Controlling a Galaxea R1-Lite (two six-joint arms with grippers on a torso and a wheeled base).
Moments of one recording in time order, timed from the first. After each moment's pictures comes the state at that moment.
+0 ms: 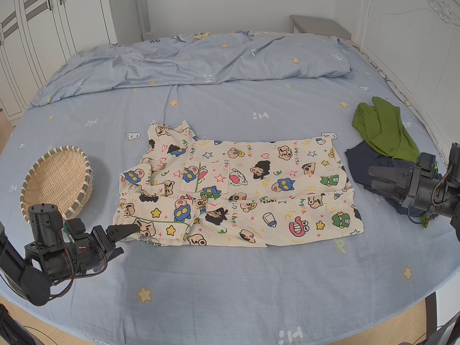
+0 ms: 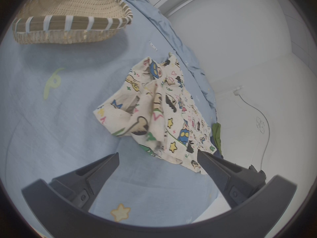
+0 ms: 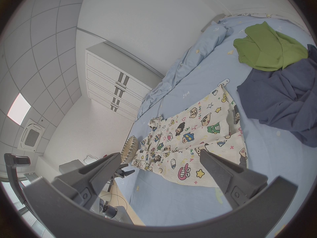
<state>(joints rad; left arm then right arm) -0.06 1.75 -0.21 -1.08 -0.43 -0.79 -0.05 1.60 -0.56 -0.80 0.88 0.55</state>
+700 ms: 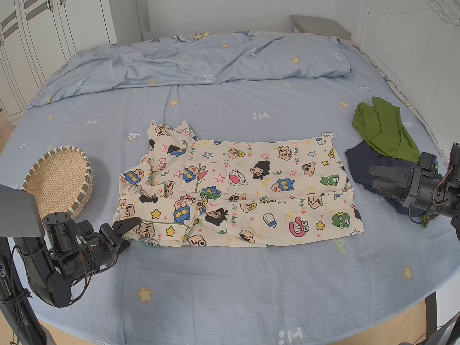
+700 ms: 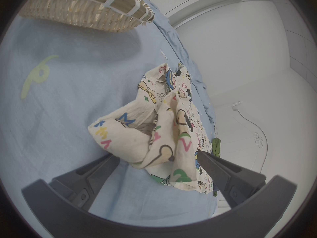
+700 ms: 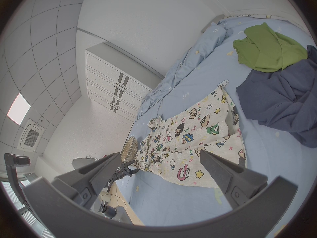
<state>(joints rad) -0.03 2.09 -0.18 -1.56 -0.38 -0.90 -0.05 1.60 -0.56 -0.80 0.88 0.55</state>
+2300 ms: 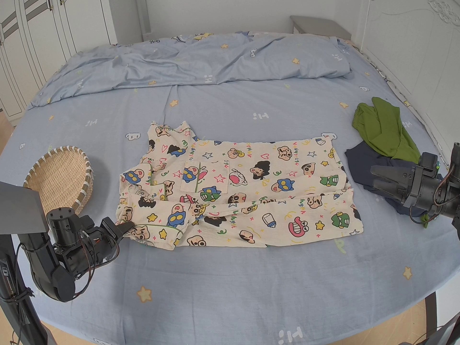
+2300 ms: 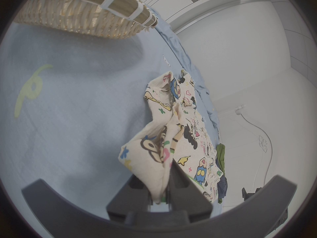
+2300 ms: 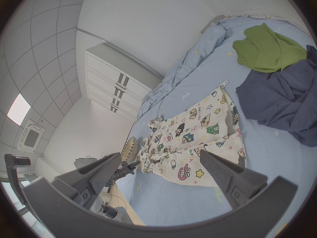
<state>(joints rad) -0.03 2.12 -0.26 -1.55 -0.33 -0.90 -0.06 1.58 -0.55 -0.80 0.88 0.56</state>
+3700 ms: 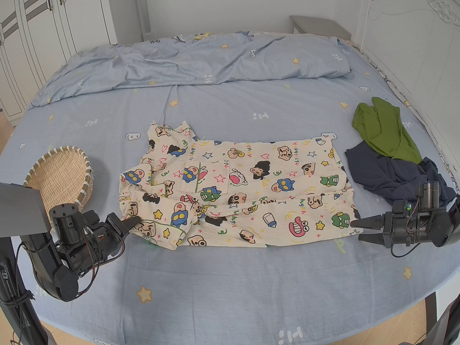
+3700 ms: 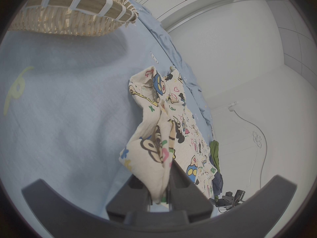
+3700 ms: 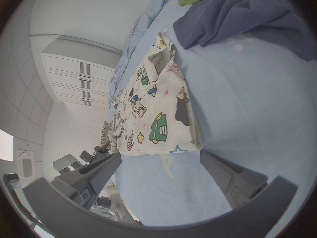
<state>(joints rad) -0.08 2.10 -0.28 -1.55 -0.33 -0.90 -0.13 1.95 -0.56 -0.60 0.90 0.37</state>
